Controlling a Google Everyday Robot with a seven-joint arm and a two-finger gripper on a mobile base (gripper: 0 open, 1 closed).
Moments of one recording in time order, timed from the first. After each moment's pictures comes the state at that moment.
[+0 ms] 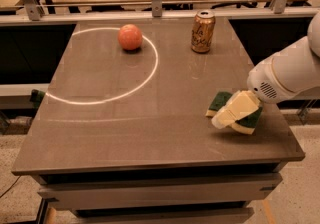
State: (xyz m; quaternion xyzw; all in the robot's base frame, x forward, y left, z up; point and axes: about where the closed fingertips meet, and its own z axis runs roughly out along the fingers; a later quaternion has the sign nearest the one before) arm 0.494 -0.185 0.845 -0.41 0.87 0.08 0.26
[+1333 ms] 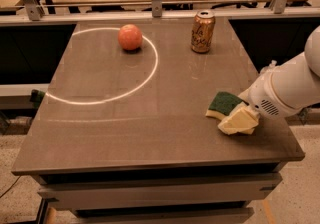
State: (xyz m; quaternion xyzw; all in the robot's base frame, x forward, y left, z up) arm 0.463 -0.188 0.830 -0.43 0.87 0.05 0.24
